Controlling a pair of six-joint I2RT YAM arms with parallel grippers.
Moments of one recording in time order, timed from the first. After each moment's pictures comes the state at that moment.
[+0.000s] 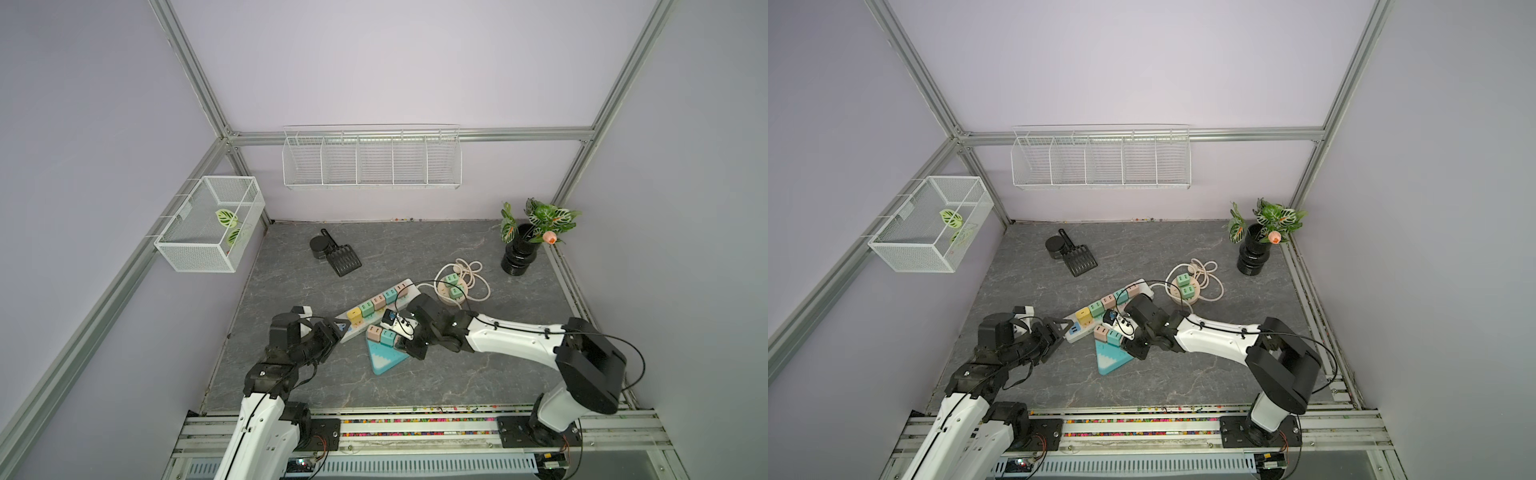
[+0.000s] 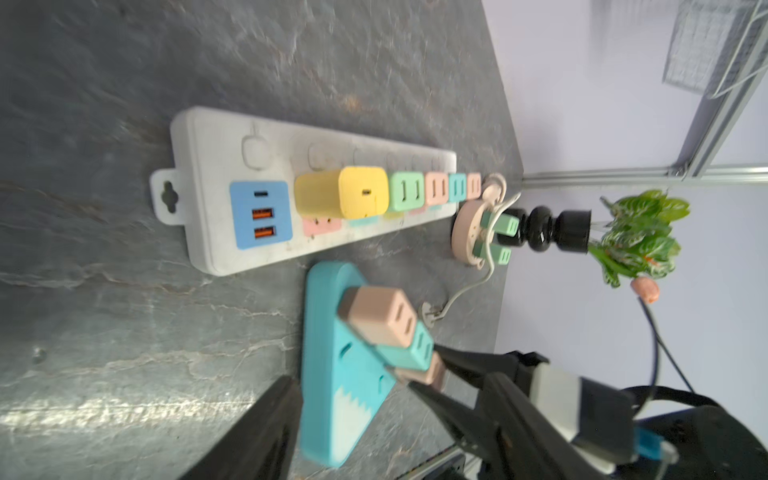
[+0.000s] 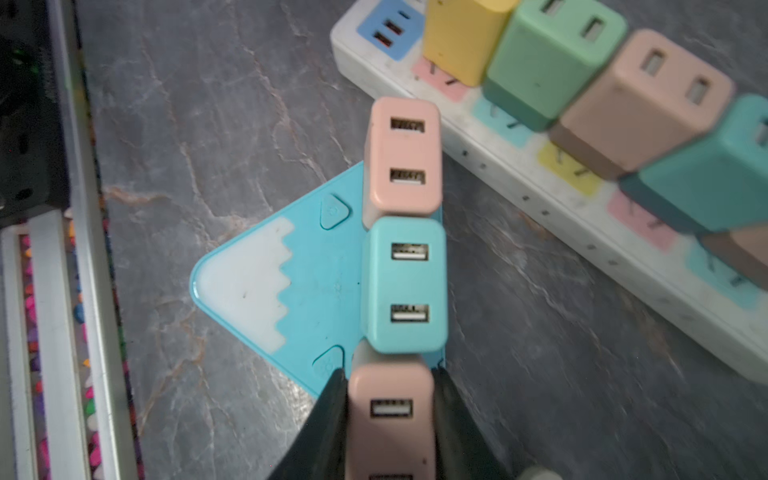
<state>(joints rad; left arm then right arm) -0.15 0.61 0.40 -0.49 0.55 -0.97 0.96 1.59 0.92 -0.24 -0.15 -0.16</state>
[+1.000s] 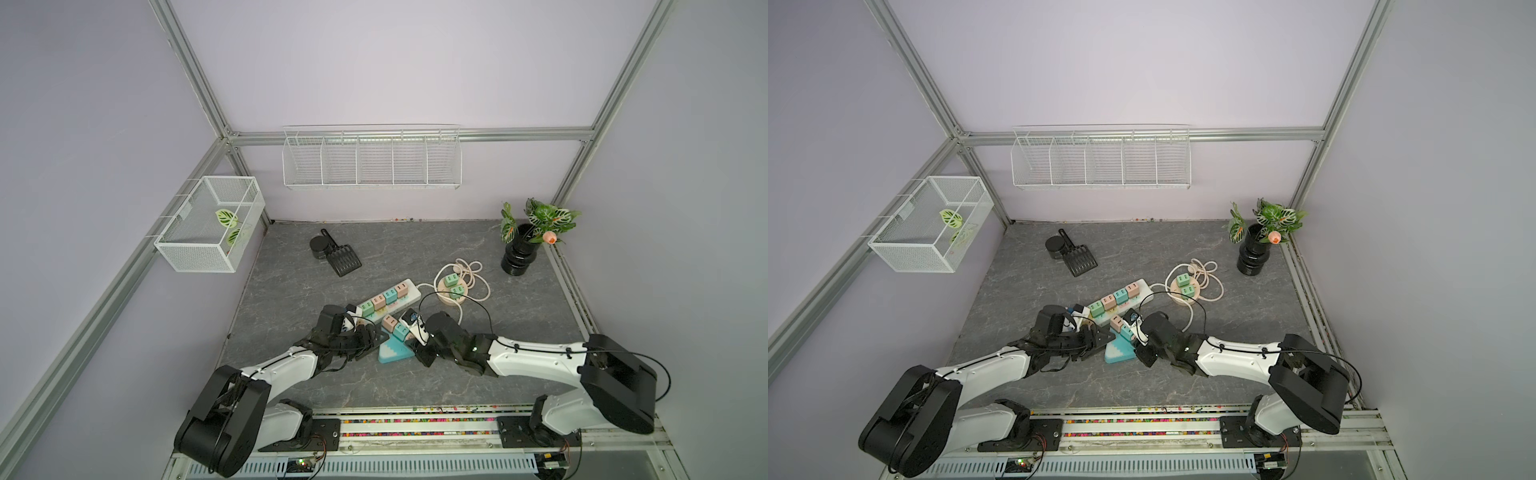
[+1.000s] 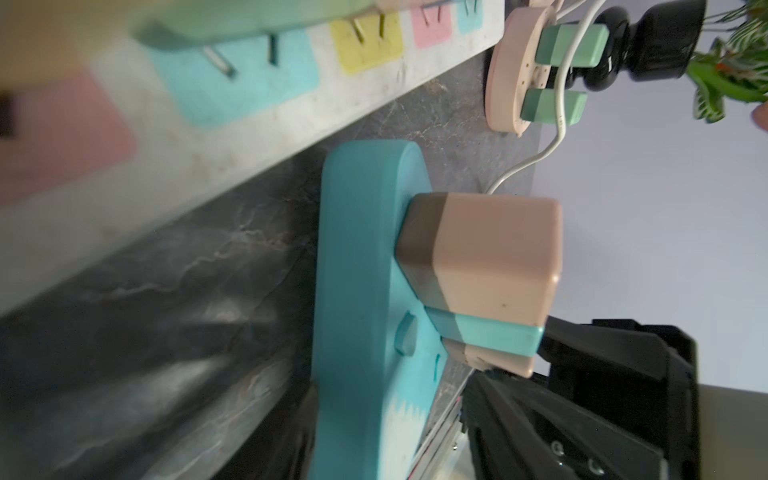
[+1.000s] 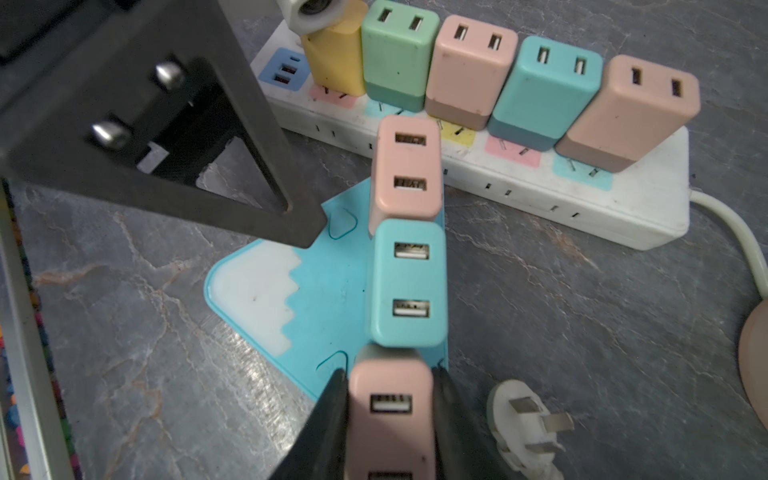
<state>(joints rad) -0.45 1.27 0.34 0.15 0.66 -0.89 1.01 1.46 0.68 0.05 0.04 0.06</state>
